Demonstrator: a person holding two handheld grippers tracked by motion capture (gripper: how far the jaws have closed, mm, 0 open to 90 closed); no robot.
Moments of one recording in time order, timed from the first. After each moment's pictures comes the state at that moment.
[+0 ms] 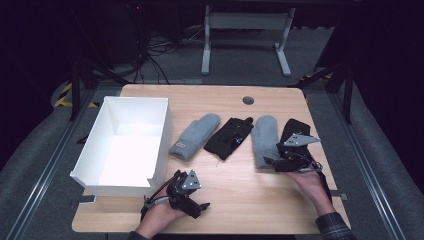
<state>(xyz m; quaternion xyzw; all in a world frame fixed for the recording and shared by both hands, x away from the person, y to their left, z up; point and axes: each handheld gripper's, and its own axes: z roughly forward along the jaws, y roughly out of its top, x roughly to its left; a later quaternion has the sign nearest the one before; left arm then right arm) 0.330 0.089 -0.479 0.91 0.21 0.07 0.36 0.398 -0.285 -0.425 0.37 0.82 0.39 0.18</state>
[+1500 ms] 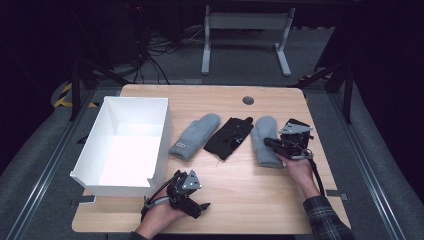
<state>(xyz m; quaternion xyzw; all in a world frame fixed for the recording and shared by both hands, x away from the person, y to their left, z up) 0.329 0.089 -0.479 0.90 0.21 0.07 0.36 0.438 -0.280 -0.432 0.39 0.80 0.40 0.20</state>
